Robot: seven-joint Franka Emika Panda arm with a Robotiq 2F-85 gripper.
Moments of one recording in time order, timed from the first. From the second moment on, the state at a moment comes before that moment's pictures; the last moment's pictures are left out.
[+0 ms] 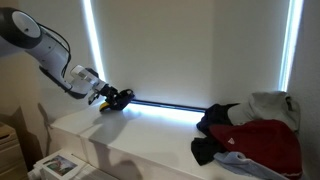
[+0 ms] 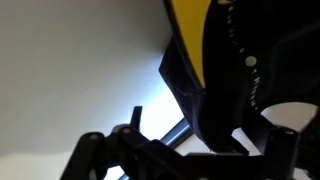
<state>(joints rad) 0.41 1.08 -0.23 -1.14 -0.80 2.52 2.23</state>
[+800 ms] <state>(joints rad) 0.39 1.15 -0.20 -1.09 -0.72 2.51 2.15</state>
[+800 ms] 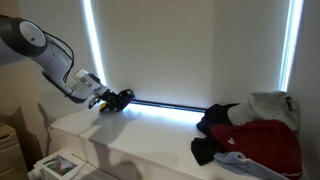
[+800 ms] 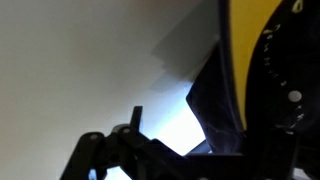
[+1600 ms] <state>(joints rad) 0.54 1.15 -0.37 -1.07 -0.87 2.59 2.34</state>
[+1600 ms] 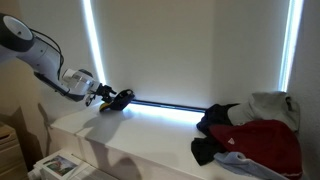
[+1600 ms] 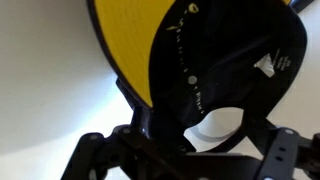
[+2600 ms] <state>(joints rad) 0.50 1.16 -0.32 -1.08 -0.81 2.56 2.25</state>
